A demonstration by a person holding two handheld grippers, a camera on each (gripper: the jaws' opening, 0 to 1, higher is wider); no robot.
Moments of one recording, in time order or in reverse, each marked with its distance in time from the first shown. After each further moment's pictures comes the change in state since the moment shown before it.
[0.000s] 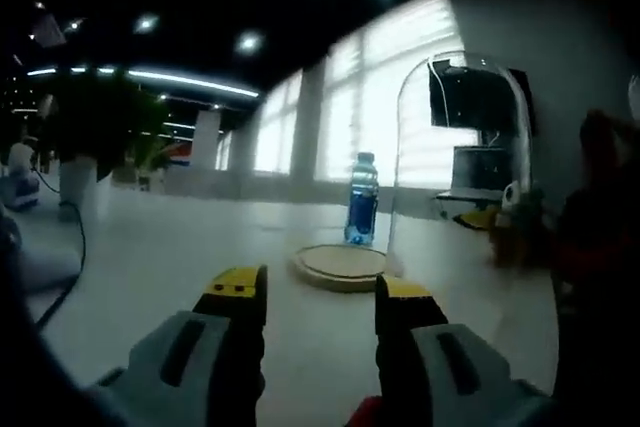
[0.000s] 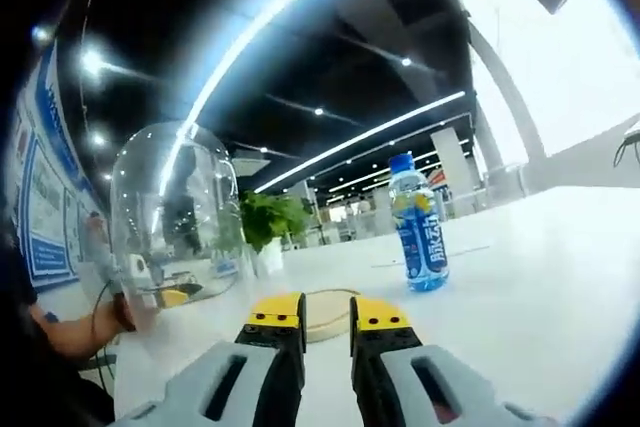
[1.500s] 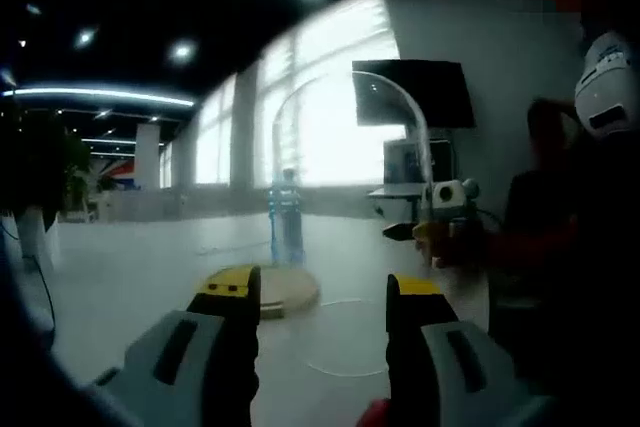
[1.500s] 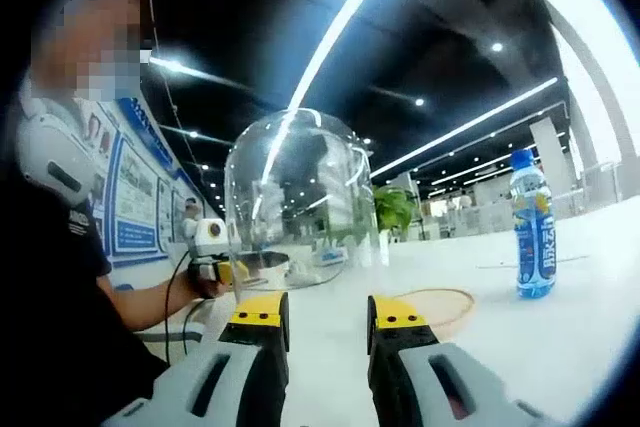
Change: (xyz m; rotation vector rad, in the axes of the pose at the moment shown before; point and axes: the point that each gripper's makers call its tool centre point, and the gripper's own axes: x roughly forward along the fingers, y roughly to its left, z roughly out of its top) left arm -0.010 -0.083 0.038 0.106 0.001 -0.263; right arm -0.013 0.089 0.001 -0.028 0.015 0.462
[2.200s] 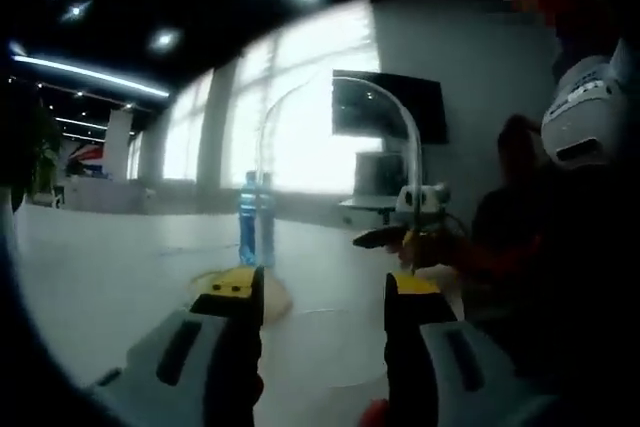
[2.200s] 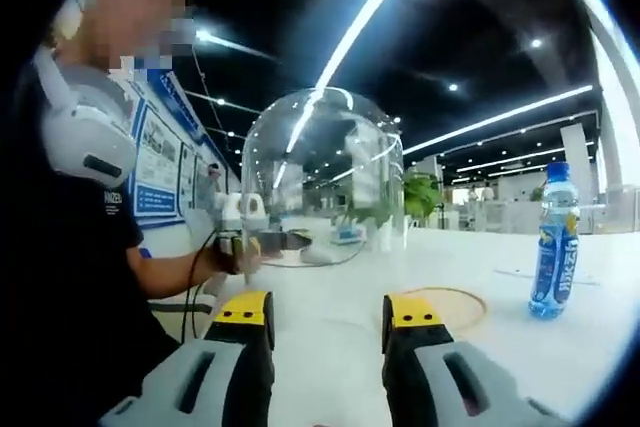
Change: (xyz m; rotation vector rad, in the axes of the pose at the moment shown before) left arm 0.008 -0.005 -0.002 -0.090 -0.018 -0.137; right arm 0.004 0.004 -0.005 -0.079 0.117 0.100
